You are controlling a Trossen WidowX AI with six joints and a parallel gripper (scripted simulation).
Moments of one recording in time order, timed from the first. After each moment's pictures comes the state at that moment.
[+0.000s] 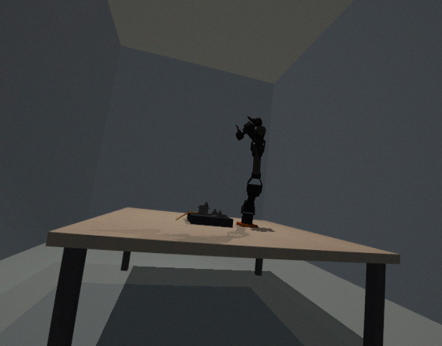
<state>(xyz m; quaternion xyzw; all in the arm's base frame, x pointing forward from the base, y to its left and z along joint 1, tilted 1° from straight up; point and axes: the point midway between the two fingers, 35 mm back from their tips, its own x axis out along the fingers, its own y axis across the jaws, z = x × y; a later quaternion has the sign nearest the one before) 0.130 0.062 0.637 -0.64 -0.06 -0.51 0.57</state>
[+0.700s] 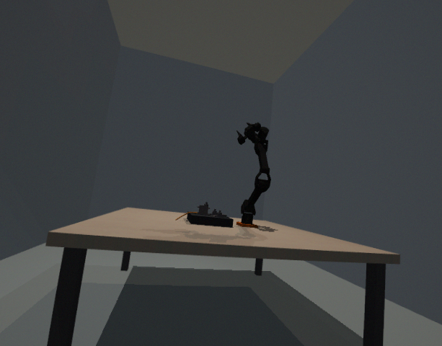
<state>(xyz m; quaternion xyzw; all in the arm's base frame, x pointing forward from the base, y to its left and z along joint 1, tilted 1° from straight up) 0.083 -0.029 0.635 -0.60 -0.01 -0.51 0.62</state>
